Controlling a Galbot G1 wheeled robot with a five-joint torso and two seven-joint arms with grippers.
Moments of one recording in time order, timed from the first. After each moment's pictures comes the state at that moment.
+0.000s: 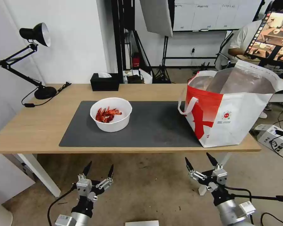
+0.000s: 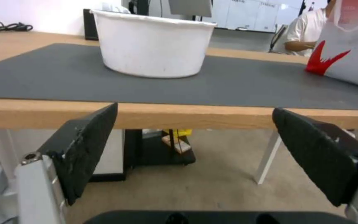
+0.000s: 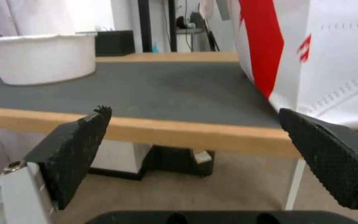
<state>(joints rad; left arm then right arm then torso) 1.83 -1.37 -0.49 -2.10 -0.23 -0.25 0.08 -1.75 0.97 0.42 2.03 0.45 0.36 0.09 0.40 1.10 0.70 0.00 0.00</state>
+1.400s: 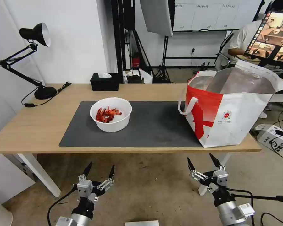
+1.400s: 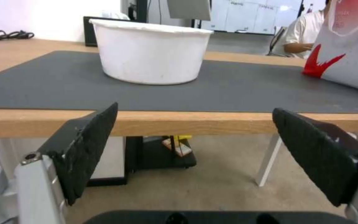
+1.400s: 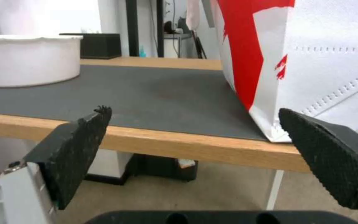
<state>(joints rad) 1.85 -1.39 -0.50 -2.13 -0.20 -0.26 0.10 -1.76 0.98 0.43 2.06 0.38 0.35 0.16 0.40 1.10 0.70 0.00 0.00</state>
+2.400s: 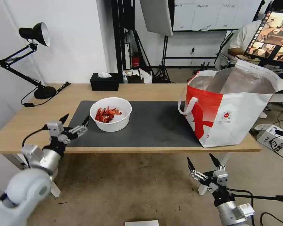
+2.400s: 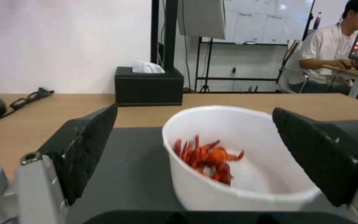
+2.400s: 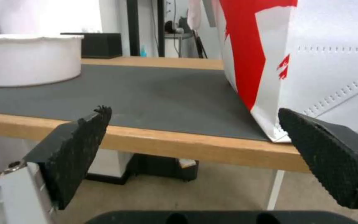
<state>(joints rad) 1.23 -0.68 -0.49 -2.00 -0.92 0.05 -0.13 -1.76 0.98 0.43 2.06 0.38 0.35 0.16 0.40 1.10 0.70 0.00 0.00</state>
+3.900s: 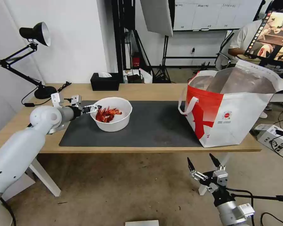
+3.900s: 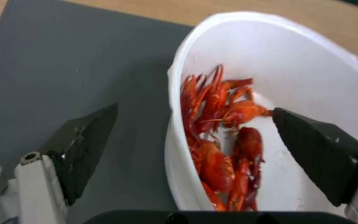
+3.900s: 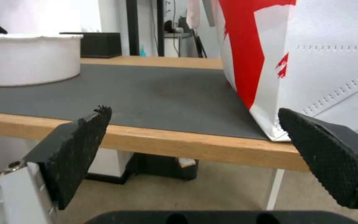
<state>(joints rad) 0.44 -0.78 -0.01 -1.47 -1.35 0.70 -0.23 -1.76 0.98 0.43 2.06 0.38 0.35 0.16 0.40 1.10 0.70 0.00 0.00</state>
